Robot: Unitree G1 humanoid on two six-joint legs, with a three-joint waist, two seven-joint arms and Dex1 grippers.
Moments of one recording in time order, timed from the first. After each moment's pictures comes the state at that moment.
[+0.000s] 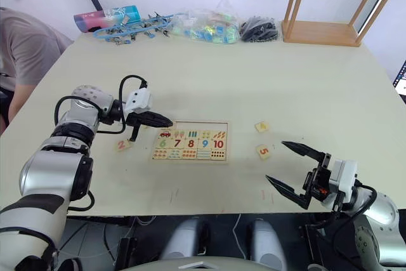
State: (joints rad) left arm -1.02 0.64 -0.12 1.27 0.10 -0.48 -1.57; right arm 0.27 -0.51 -0.17 -0.30 0.58 -0.20 1.13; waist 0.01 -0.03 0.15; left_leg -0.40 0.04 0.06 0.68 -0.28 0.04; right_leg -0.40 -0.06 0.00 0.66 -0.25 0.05
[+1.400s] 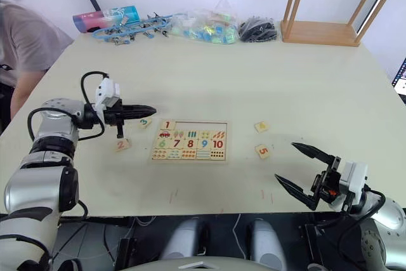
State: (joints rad) left arm -0.83 0.74 0.12 1.10 -0.12 -0.32 -1.50; right arm 0.29 -0.50 -0.23 -0.22 0.62 -0.22 1.14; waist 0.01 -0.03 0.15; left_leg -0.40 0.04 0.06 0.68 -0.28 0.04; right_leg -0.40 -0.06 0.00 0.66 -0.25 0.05
